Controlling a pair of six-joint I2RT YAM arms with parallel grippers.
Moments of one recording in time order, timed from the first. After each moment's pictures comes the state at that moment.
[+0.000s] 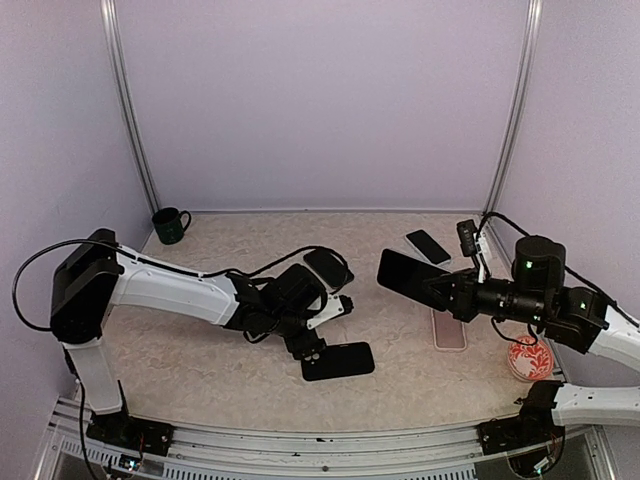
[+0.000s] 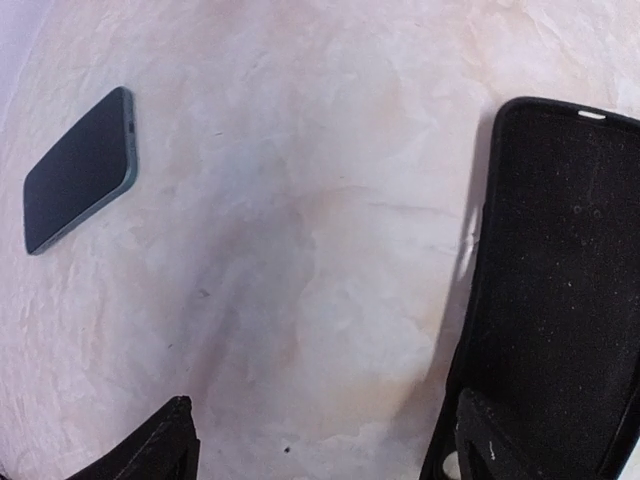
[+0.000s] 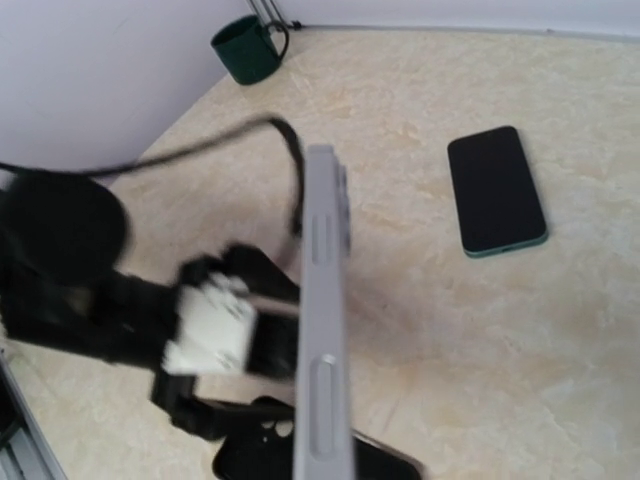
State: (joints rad) left arm -1.04 1.89 1.15 -0.22 -0.21 0.36; right arm 0.79 0.72 0.64 -0.22 -0.08 0.39
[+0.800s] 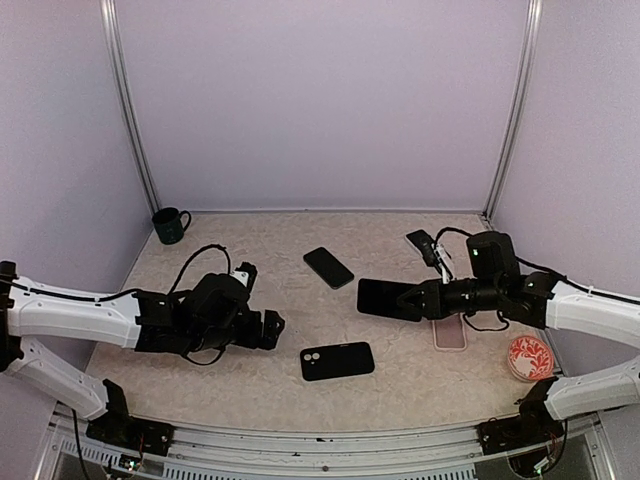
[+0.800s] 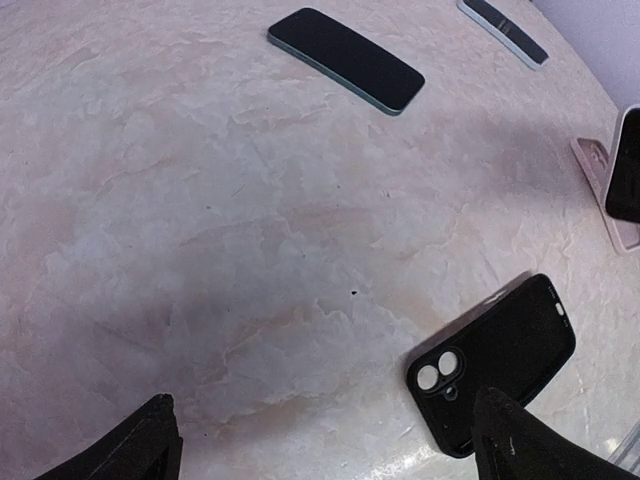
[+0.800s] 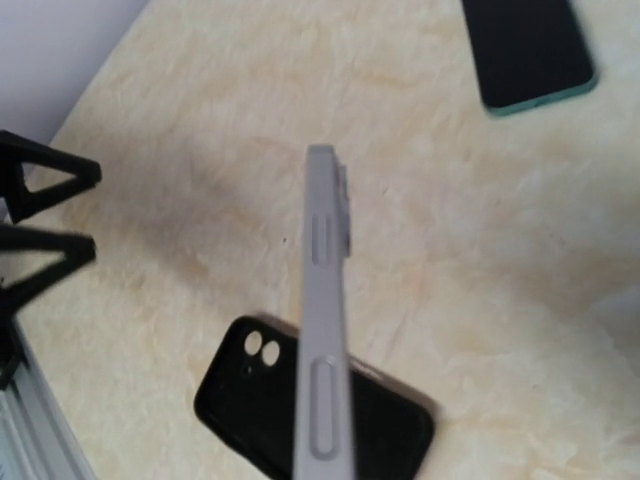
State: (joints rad) left arm -1.05 1.32 0.71 -0.16 -0.38 -0.60; right arm 0.64 1.08 0.65 -0.11 -0.37 0.42
